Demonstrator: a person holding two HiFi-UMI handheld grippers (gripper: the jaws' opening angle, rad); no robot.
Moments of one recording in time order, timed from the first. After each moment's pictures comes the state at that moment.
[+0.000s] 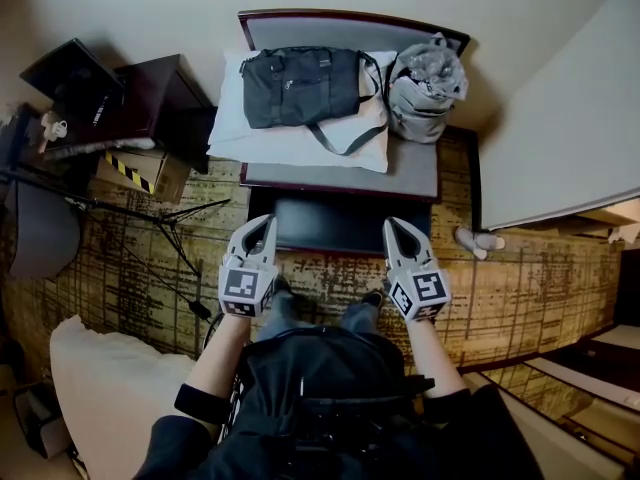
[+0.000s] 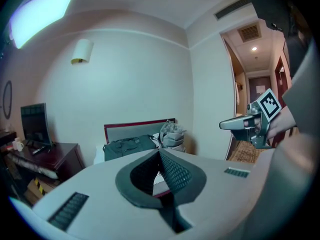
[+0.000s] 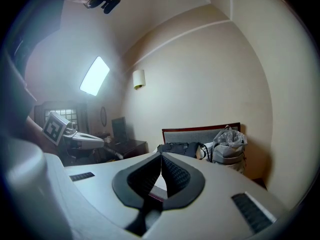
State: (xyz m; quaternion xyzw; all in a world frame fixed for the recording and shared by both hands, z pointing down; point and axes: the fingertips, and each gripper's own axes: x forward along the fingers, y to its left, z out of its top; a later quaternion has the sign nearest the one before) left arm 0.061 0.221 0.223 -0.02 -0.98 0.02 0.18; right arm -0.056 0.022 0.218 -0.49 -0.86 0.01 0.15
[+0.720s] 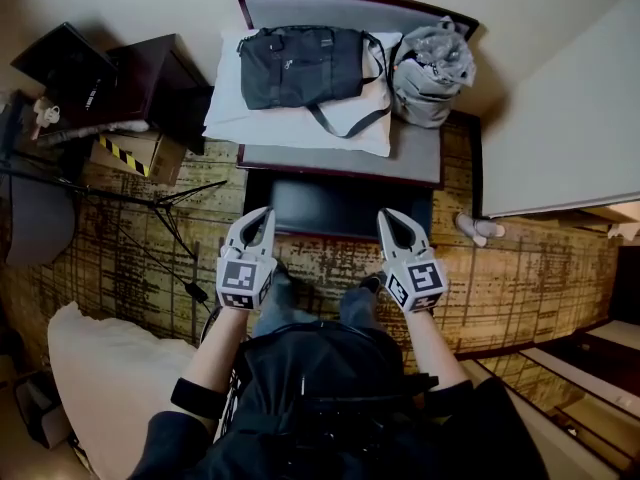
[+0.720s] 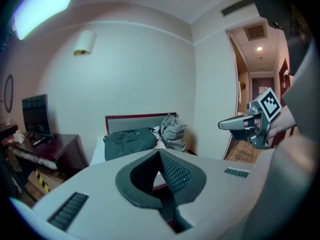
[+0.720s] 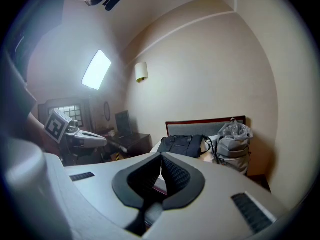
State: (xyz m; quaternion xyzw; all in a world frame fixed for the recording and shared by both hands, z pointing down) left arm 0.065 0.228 0.254 -0.02 -0.98 -0.01 0.21; right arm -0.050 0.040 0.244 -0.50 -0.84 -0.01 0.19
